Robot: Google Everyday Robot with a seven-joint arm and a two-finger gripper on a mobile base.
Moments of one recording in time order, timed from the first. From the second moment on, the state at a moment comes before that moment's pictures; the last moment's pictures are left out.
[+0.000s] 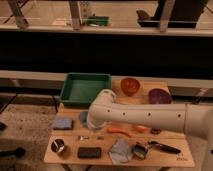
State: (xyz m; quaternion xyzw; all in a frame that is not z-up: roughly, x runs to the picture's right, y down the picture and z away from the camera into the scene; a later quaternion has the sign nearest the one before) arm -0.078 0.209 0.743 -0.30 -0.17 -0.07 0.94
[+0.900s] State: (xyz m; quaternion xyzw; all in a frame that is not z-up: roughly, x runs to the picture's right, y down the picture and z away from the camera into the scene) arm -0.101 0.229 0.764 -0.34 -0.21 -0.09 0.91
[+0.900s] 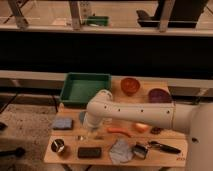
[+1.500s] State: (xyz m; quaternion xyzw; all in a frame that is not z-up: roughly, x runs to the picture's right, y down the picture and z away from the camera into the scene) arm -0.117 0.238 0.765 -0.34 -0.21 -0.07 0.92
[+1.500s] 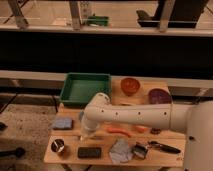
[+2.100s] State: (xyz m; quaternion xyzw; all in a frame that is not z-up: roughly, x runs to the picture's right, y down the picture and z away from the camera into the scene) arm -0.129 0.250 0.775 -0.35 -0.21 -0.06 0.91
